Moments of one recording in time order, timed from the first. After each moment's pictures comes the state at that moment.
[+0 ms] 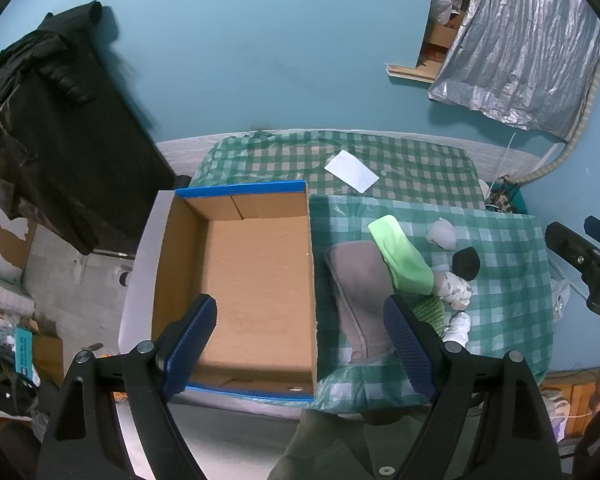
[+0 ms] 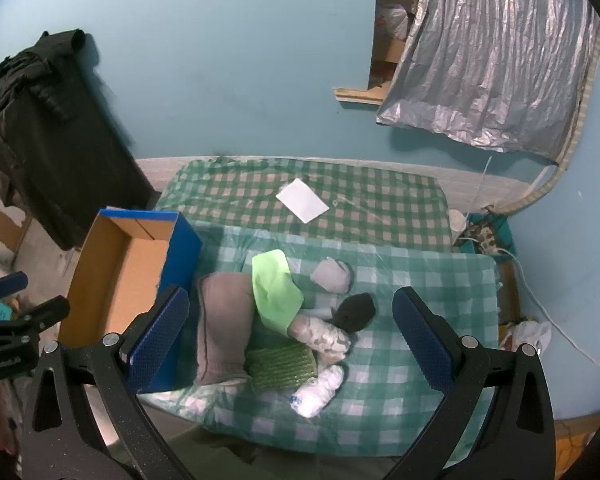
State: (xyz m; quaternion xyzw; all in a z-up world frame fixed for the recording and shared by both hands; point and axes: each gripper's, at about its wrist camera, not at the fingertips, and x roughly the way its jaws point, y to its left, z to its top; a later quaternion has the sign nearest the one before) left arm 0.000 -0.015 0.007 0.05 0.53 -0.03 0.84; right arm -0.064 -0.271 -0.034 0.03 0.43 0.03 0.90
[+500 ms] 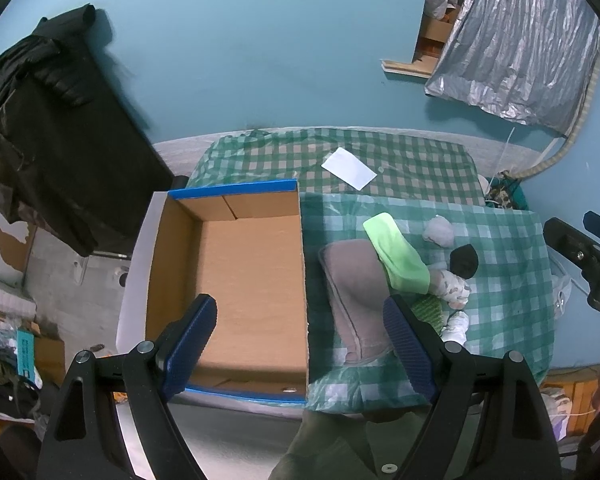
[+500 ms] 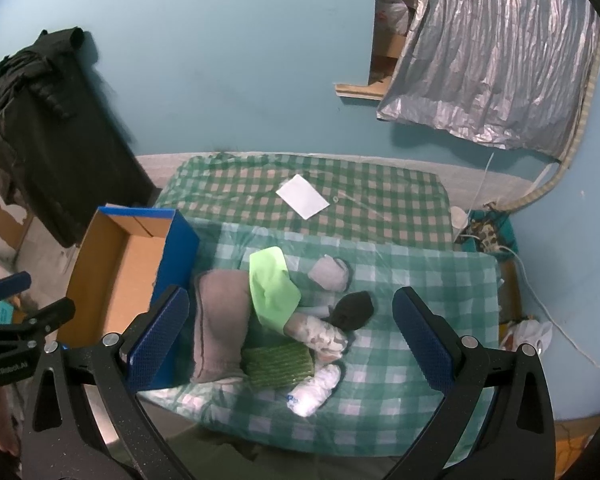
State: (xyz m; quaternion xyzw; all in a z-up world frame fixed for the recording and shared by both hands) left arm 0.005 -0.027 0.000 0.06 0.54 -0.04 0.84; right arm -0.059 -0.281 -0.042 0.03 0.43 0.03 0.90
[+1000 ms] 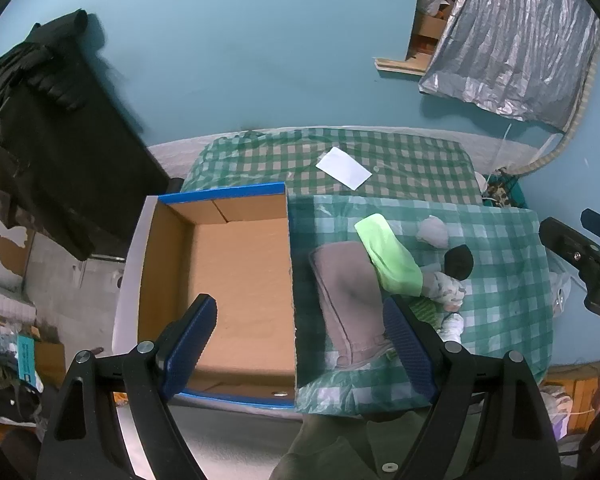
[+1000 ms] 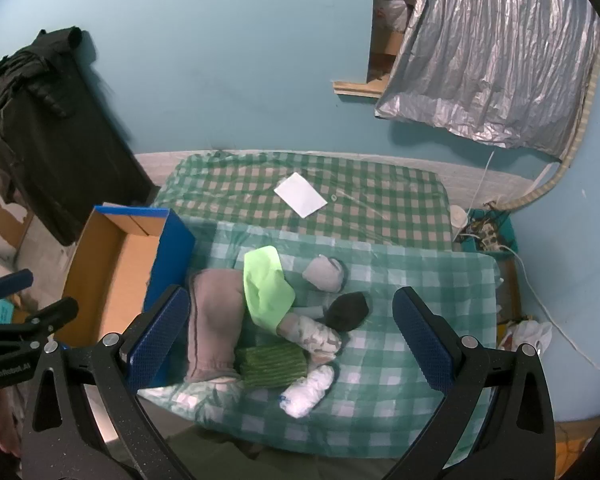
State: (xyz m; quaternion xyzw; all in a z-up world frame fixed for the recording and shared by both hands) left arm 0.009 -0.040 -0.003 0.06 0.54 -0.04 0.84; right arm -0.056 -0.285 -0.048 0.03 0.43 0.03 0.90
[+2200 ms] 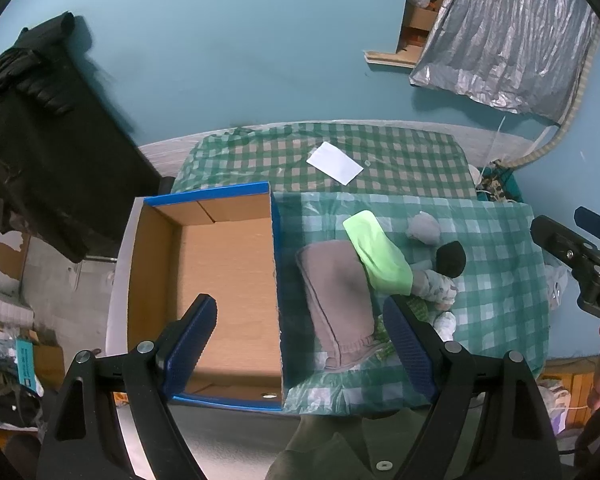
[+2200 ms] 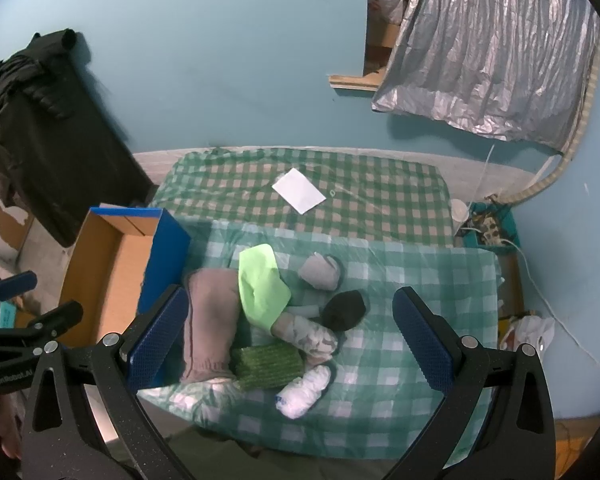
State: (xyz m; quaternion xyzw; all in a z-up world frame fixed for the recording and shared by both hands) left arm 0.015 -0.059 -0.004 0.07 0.55 -0.05 0.83; right arm -0.054 -0.290 -0.053 0.04 0.44 0.03 0.89
